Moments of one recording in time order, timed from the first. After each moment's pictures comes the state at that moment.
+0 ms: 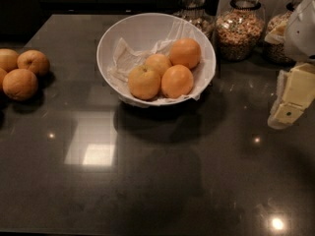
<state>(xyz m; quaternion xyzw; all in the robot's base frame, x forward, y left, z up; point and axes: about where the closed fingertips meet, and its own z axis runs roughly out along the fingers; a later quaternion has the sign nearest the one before) 0.438 -0.217 0.976 -0.60 0.78 -0.03 0.16</state>
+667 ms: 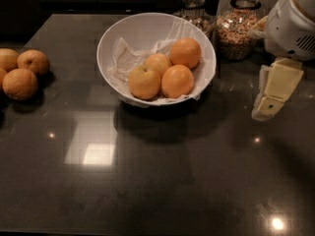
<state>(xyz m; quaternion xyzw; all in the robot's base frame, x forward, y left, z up) 0.459 -0.194 0.974 -0.63 0.76 -0.03 0.17</state>
